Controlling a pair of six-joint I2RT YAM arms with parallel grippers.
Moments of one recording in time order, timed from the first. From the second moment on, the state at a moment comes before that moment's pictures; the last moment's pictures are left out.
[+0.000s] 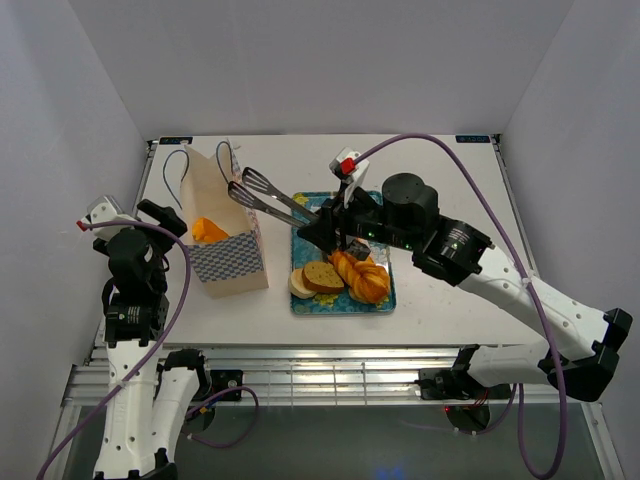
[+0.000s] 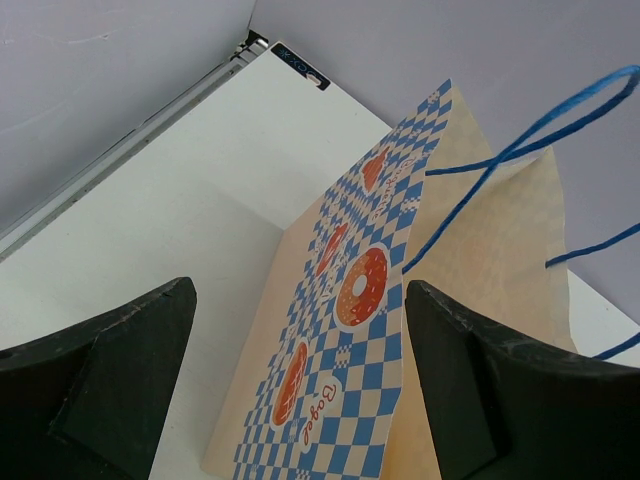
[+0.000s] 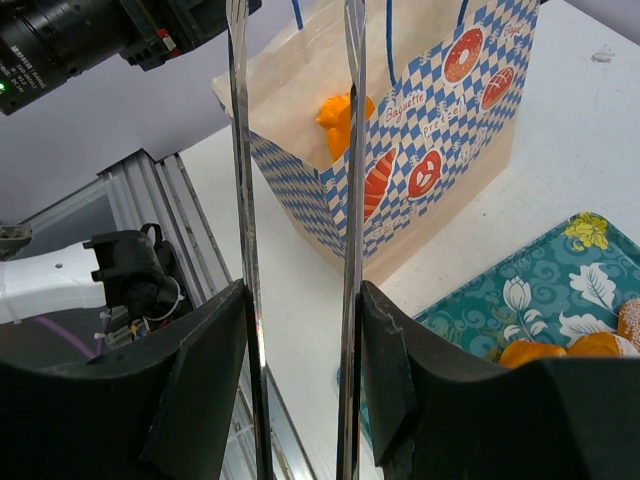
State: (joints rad) left arm 0.04 0.61 0.83 -0.39 -0.36 -0.49; right arm 1.00 1.24 1.39 -0.33 -0.18 0.18
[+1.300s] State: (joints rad) left arm 0.04 0.68 0.83 -0.34 -0.18 -0.47; right arm 1.00 0.75 0.74 -0.62 0.31 0.28
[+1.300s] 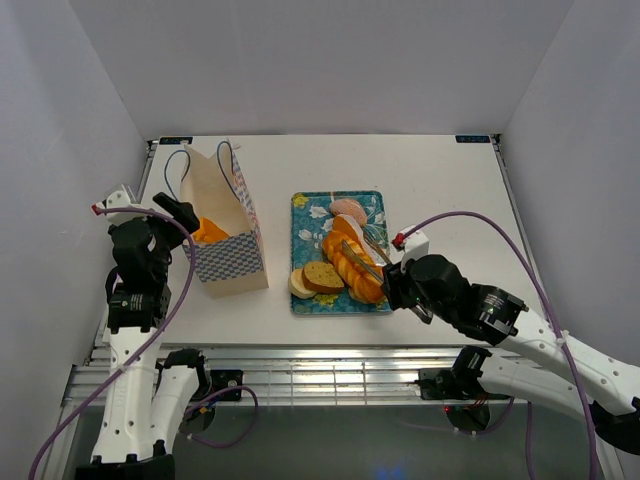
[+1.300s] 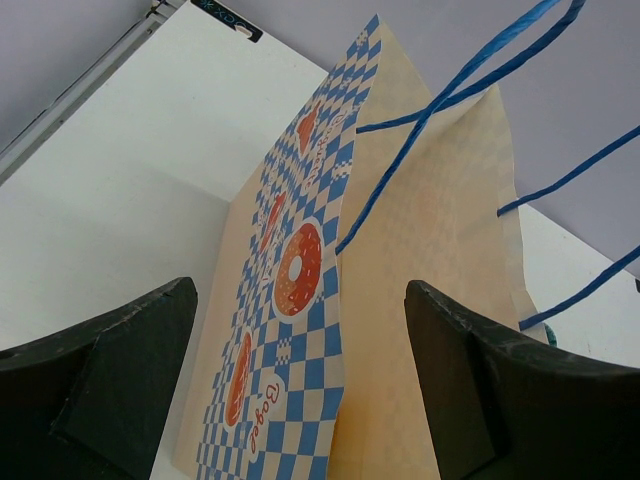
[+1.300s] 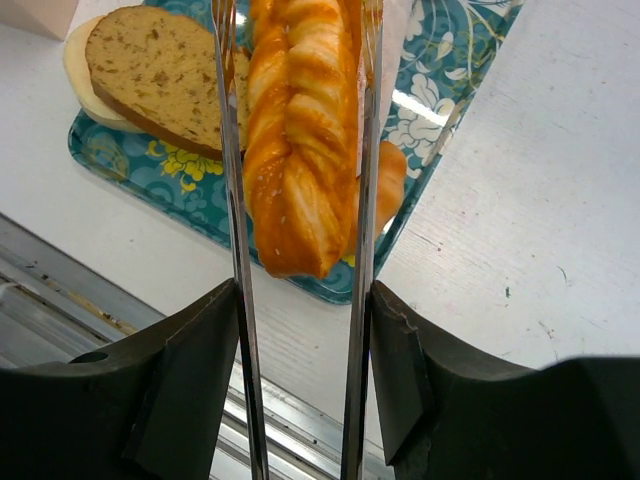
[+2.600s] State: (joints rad) left arm 0.04 0.67 0.83 -0.34 -0.17 -0.47; right arm 1.00 0.89 0.80 -0.62 0.32 0.24
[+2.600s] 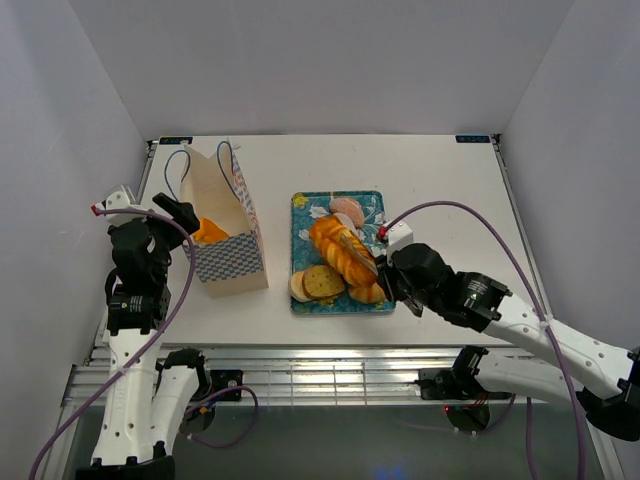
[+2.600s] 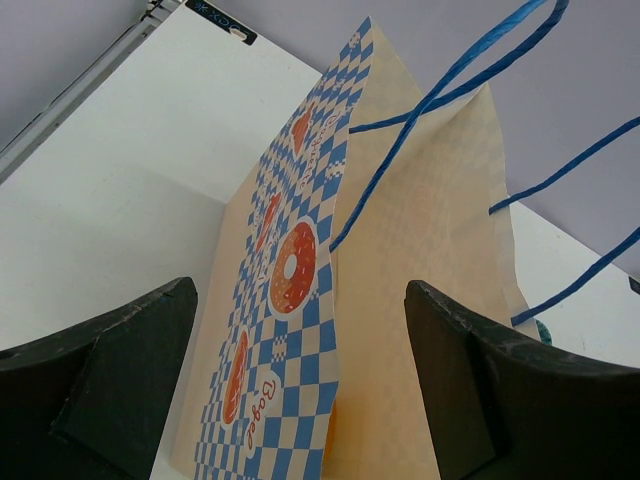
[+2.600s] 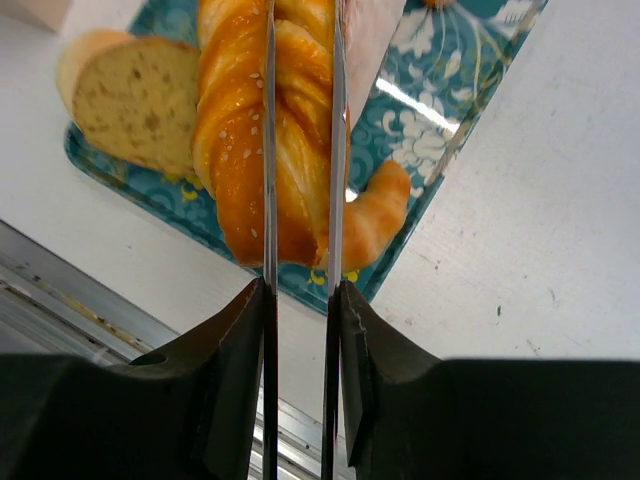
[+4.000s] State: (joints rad) left arm 0.04 0.66 0.83 -0.34 -0.21 -0.47; right arm 1.00 1.14 1.22 -0.04 -0.22 0.23
